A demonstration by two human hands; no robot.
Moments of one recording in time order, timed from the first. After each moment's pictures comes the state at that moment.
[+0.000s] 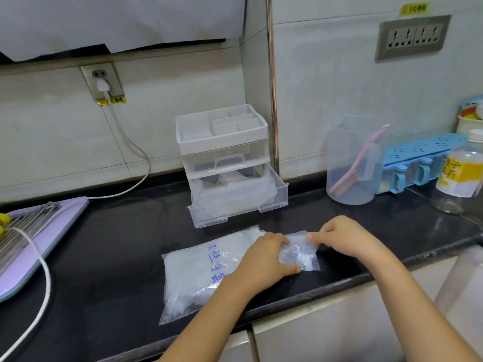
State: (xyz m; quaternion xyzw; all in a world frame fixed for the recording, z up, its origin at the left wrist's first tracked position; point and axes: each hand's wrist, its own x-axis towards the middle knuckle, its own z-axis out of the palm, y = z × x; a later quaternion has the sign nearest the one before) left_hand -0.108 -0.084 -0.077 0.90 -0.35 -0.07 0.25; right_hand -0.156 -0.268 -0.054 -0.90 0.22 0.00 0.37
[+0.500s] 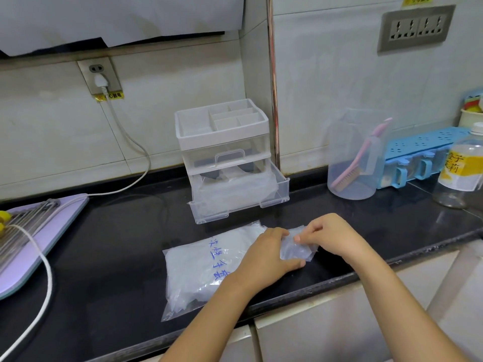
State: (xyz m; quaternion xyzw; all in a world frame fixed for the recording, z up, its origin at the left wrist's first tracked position) left_hand -0.110 -0.085 -0.082 0.89 -0.34 -0.06 0.30; right_hand -0.149 -0.246 -0.066 -0.87 0.18 -0.03 0.47
